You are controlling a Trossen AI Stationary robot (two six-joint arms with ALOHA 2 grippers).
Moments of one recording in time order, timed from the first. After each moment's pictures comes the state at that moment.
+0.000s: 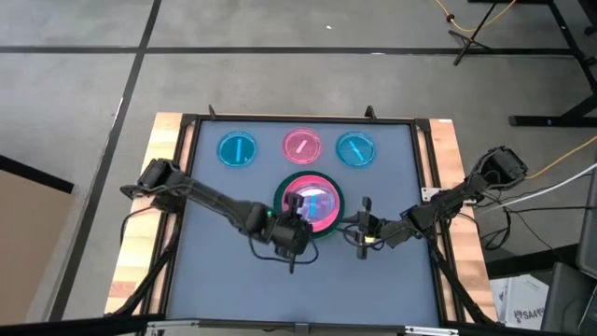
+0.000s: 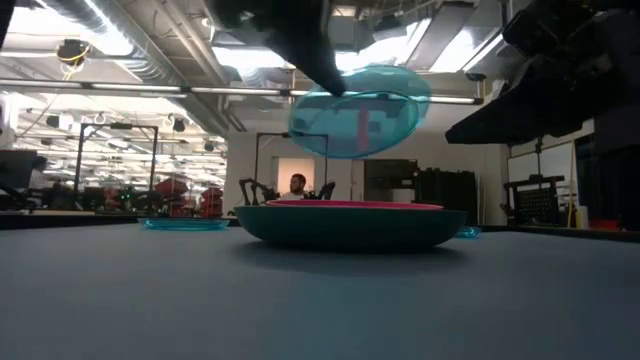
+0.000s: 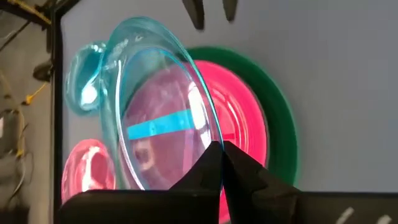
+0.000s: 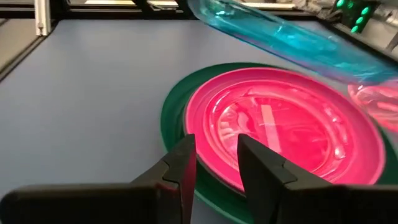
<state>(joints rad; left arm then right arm) -0.34 1.89 1.56 -0.73 -0.54 0.07 0.53 1.40 0.40 0.57 0.61 0.24</state>
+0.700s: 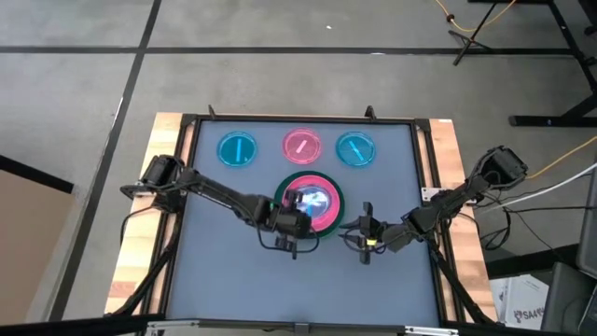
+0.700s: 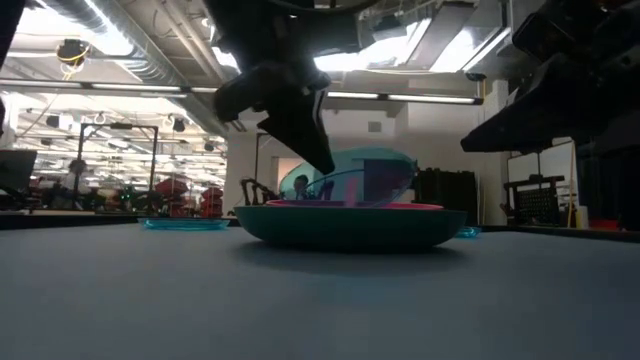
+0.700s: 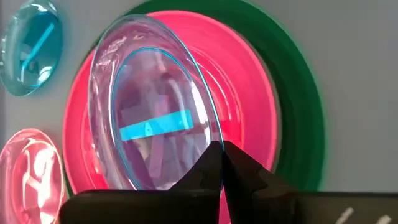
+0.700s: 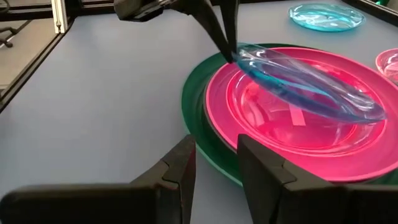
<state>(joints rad) -0.24 1.89 1.34 -0.51 -0.40 0.10 0.58 1.40 0.40 0.52 0.59 0.36</state>
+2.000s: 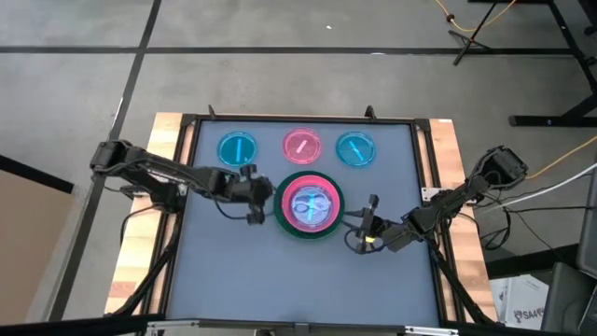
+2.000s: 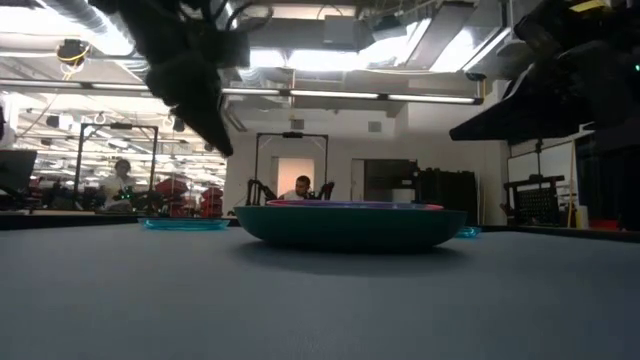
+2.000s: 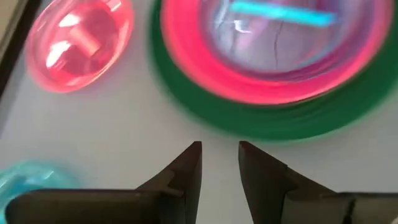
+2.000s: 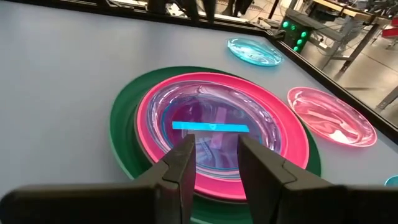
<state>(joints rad) -0.11 1.39 0.89 -0.53 -0.37 -0.22 0.58 1.40 0.40 0.53 0.84 0.18</state>
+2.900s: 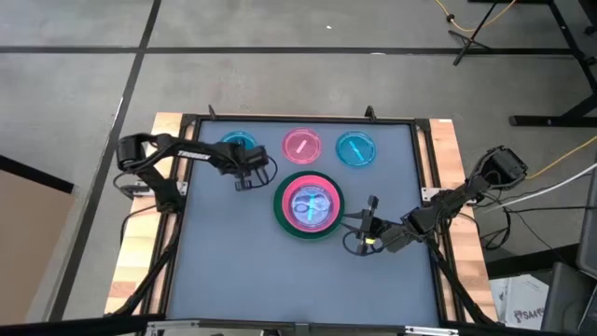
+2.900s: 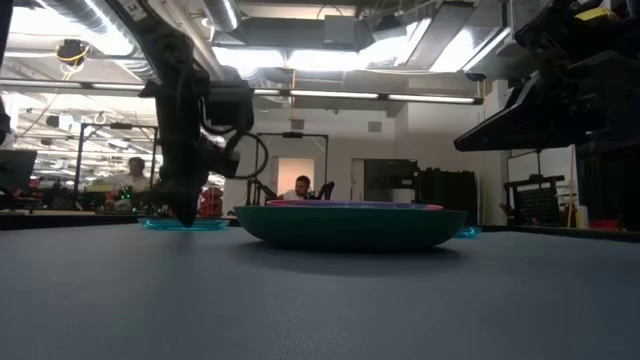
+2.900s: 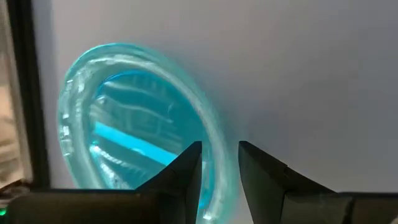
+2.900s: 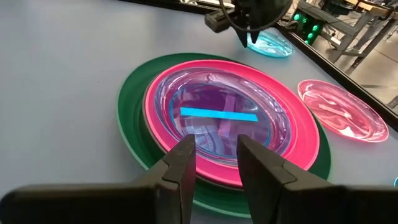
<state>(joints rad) 0.38 1.61 0.79 -0.55 -0.46 0.20 0.58 1.40 0.40 0.48 0.80 0.19</state>
